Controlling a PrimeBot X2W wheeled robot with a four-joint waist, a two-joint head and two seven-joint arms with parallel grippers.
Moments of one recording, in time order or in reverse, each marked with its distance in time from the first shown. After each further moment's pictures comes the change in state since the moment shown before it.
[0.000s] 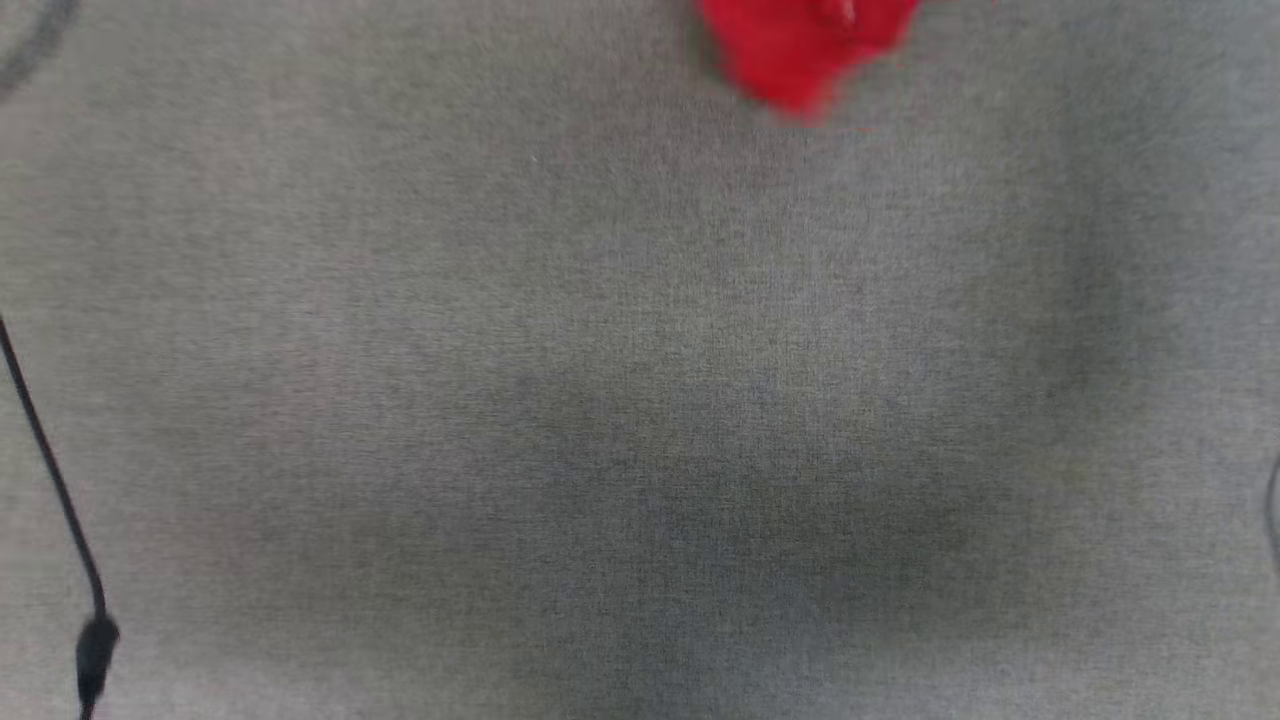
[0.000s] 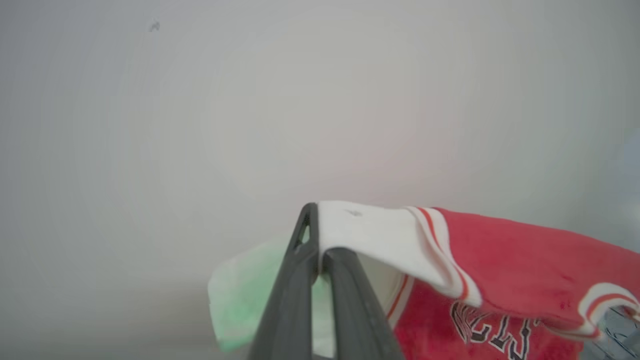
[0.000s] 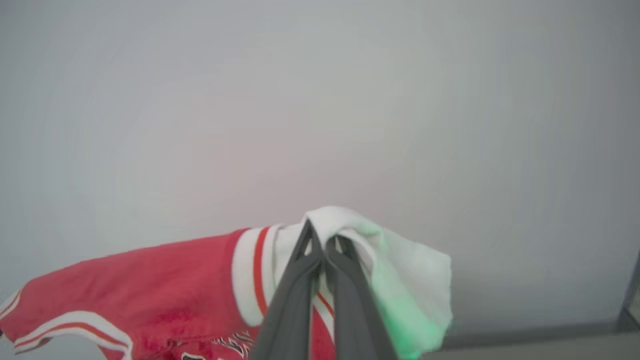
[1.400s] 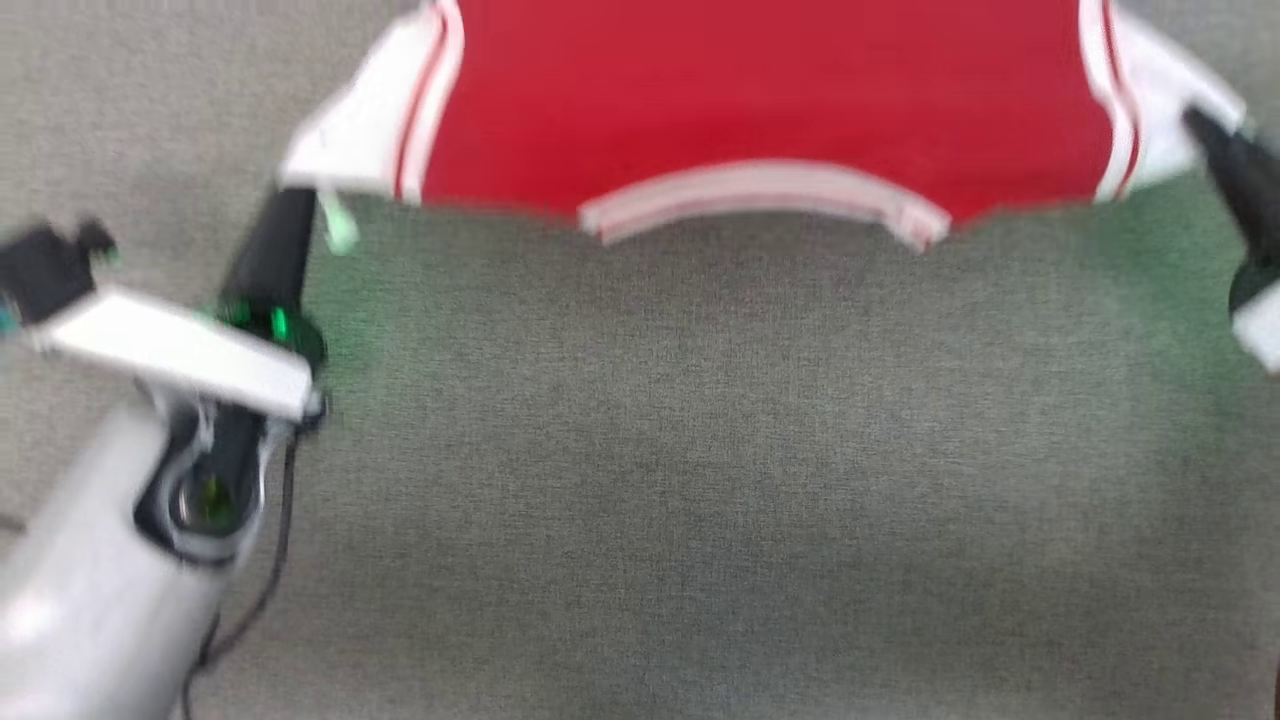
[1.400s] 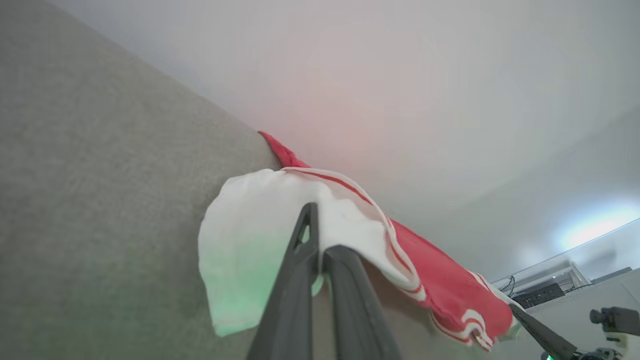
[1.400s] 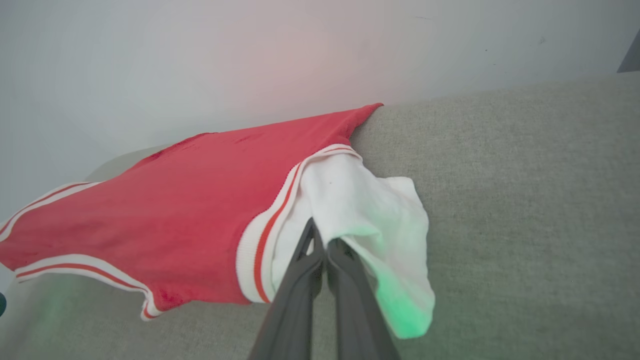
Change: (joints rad) left arm 0.965 0.014 0.375 -0.534 -0.069 -0.042 -0.041; right arm 0.740 -0.273 0.265 -0.251 0.302 0.000 -0.081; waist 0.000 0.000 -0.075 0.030
